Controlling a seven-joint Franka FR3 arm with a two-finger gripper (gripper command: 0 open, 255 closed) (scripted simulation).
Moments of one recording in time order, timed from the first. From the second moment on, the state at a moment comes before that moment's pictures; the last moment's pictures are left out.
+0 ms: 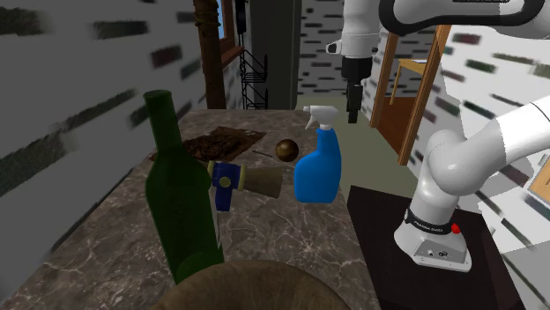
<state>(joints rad) -0.02 -0.83 0.07 -2.38 0.05 1.51 -0.16</state>
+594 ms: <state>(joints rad) 0.02 -0.64 0.18 -2.30 0.09 1.66 -0.09</state>
